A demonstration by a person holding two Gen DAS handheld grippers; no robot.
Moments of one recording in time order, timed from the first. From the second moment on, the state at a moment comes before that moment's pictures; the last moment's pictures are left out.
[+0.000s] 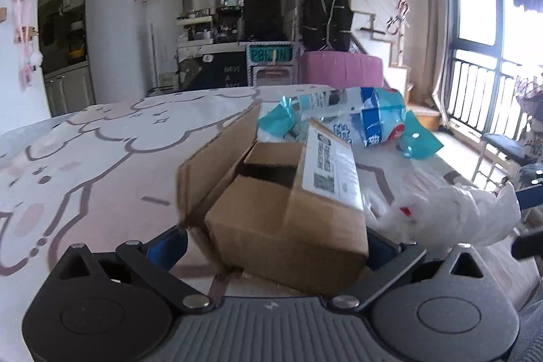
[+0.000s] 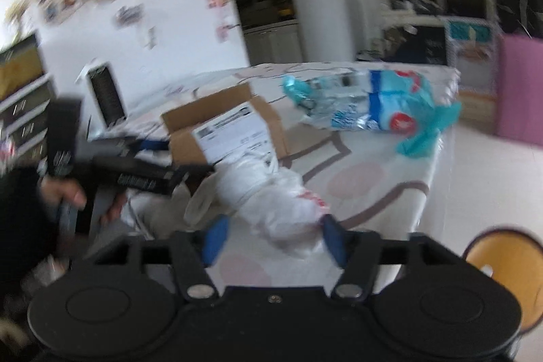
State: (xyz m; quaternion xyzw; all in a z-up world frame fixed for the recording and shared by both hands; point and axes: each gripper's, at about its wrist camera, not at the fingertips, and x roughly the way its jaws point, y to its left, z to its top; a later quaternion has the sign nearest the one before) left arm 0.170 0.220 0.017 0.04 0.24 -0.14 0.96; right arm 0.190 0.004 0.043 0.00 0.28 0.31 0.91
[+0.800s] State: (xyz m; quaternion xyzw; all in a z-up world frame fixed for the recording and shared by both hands) left arm 0.178 0.217 0.009 -0.03 0.22 -0.15 0.96; right arm 0.259 -0.019 0.024 -0.01 0.28 0.46 0.84
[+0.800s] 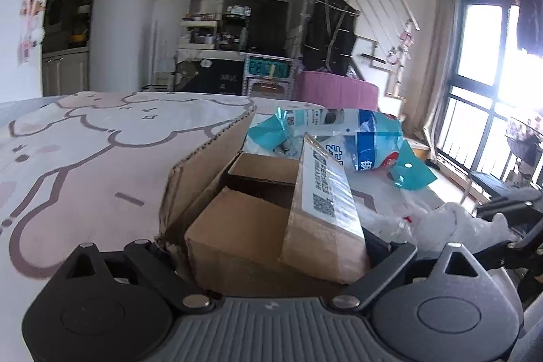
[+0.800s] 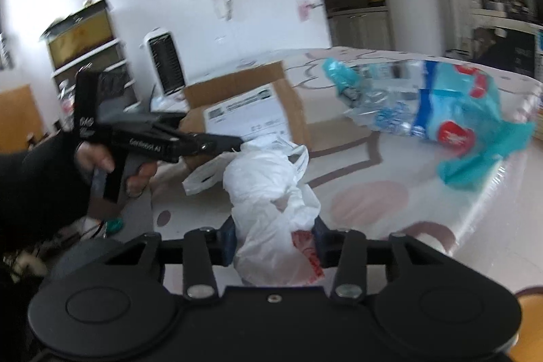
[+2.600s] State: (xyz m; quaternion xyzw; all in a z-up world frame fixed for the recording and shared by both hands) left arm 0.153 0.017 0.108 0.00 0.16 -0.14 0.98; right arm 0.195 -0.201 0.082 0.08 0.22 0.05 0.97
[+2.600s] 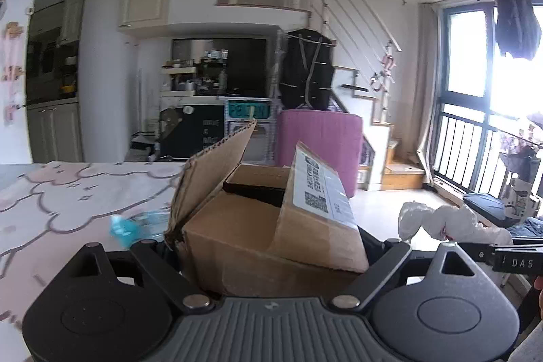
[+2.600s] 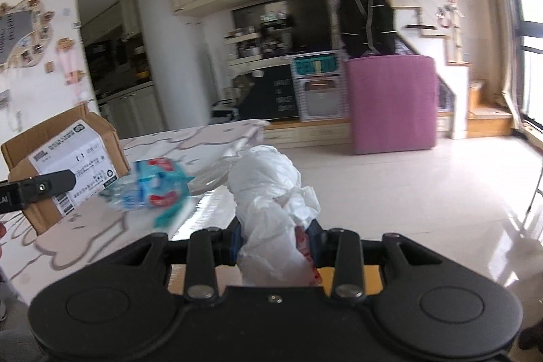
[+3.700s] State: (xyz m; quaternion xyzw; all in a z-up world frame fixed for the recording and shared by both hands) left arm 0.353 -0.176 -0.038 0.08 0.43 -0.23 0.87; right arm 0.332 -0.305 -0.055 0.24 0.35 -0.12 0.90
